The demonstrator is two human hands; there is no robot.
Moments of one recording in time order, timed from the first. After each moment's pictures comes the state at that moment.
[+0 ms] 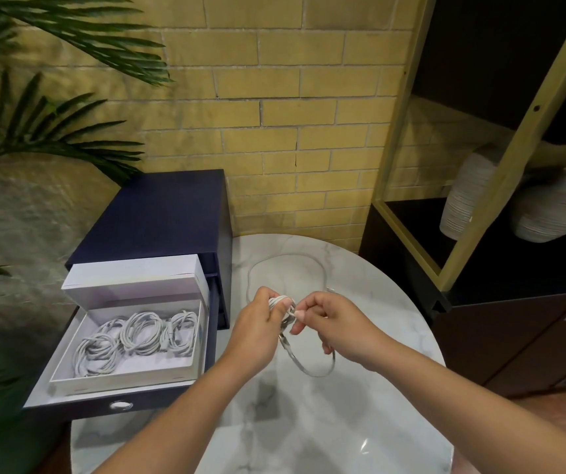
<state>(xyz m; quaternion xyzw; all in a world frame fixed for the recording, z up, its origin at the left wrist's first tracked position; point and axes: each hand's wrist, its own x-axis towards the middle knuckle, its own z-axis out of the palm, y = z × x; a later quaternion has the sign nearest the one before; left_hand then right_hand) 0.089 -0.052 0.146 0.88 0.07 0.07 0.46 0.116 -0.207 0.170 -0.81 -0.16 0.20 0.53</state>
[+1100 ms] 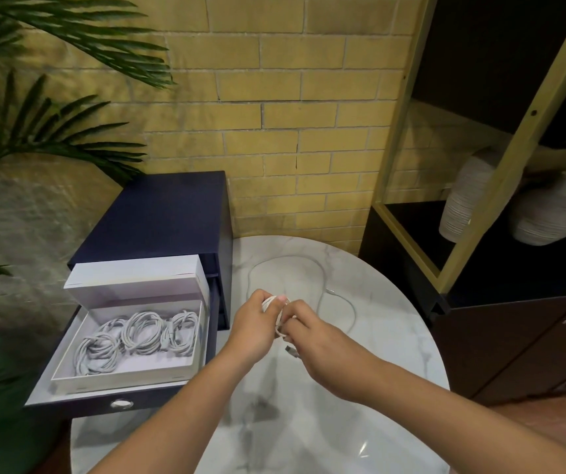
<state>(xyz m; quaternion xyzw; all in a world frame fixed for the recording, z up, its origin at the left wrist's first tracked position) 0.098 -0.051 0.145 0.83 0.14 0.02 0.53 0.099 -0.203 0.142 -0.88 -0.44 -0.02 0.19</state>
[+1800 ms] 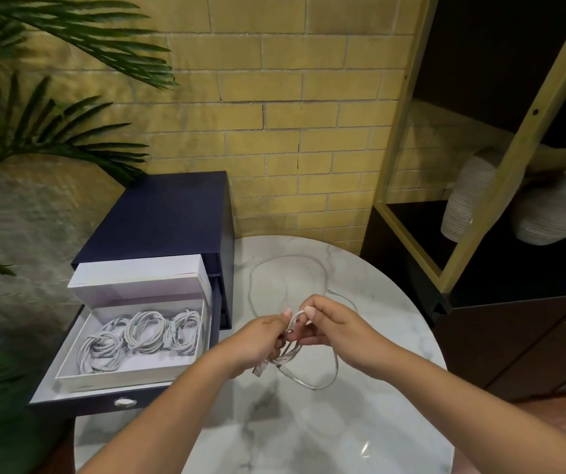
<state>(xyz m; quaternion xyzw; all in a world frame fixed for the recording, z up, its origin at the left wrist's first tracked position) 0.090 -0.040 0.141 0.80 0.06 -0.18 0.57 0.106 -0.209 0.165 -0.71 -0.19 0.24 0.63</state>
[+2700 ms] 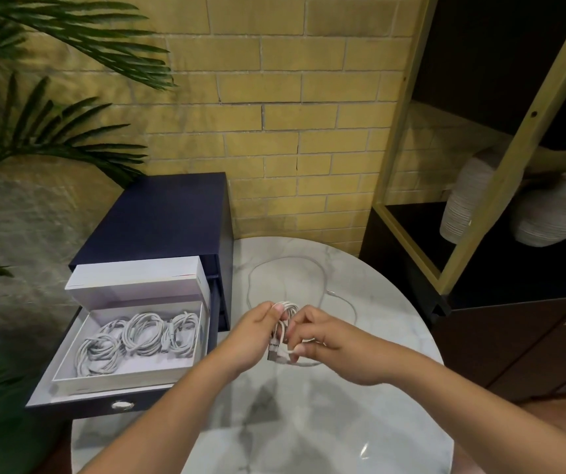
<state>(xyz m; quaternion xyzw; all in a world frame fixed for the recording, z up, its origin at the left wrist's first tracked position) 0.090 -0.040 0.140 0.80 0.05 -0.05 0.59 0.102 -0.219 0.178 -0.81 -0.38 0.23 0.38</state>
